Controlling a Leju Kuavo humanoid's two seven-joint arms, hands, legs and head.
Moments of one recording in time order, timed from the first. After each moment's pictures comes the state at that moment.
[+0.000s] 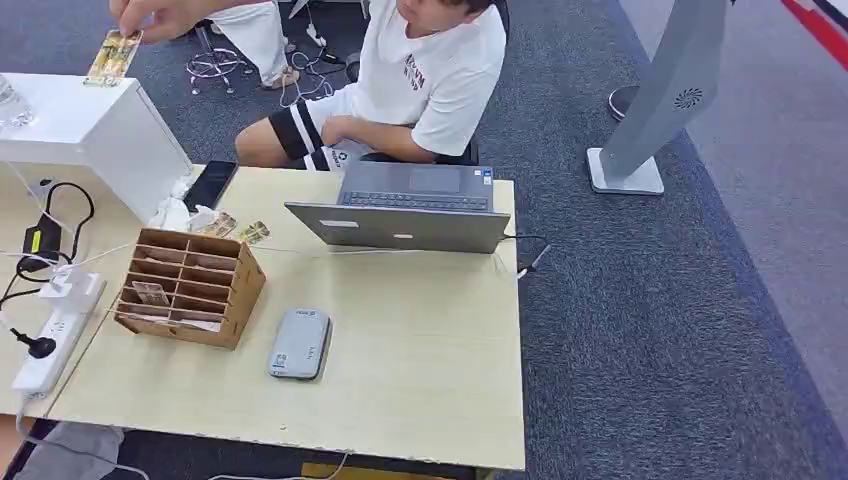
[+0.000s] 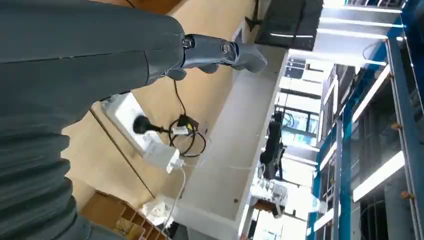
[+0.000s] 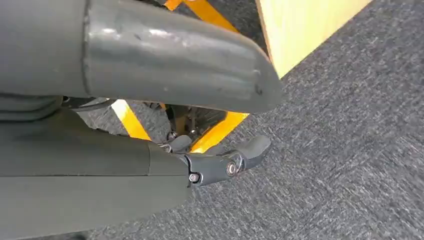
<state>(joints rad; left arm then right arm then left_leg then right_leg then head) 0.10 -0.29 1.10 -1.58 0.38 -0.35 -0.56 0.00 0.01 -0.10 -0.22 -0.65 -0.03 -0.35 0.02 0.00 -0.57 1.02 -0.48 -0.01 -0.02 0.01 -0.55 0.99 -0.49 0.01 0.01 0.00</state>
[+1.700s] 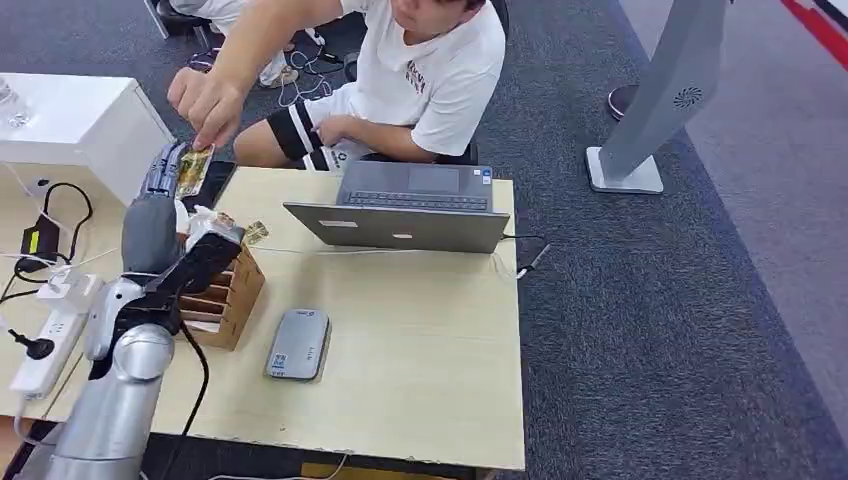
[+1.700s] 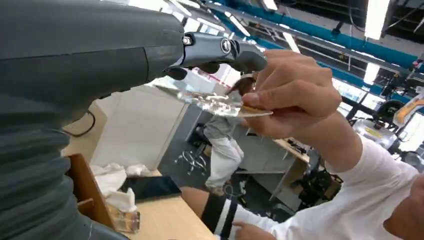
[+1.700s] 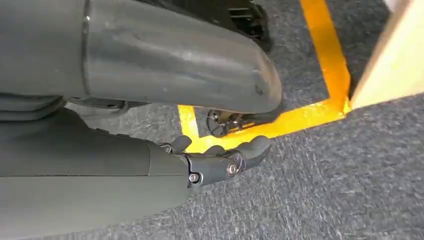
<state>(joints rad) -0.29 0.17 -0.04 -1.51 -0.76 0.12 -0.07 -0.03 0.09 0.12 -0.19 -0.36 -0.09 -0.23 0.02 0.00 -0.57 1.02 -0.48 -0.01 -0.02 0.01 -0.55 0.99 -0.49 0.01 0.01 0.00</state>
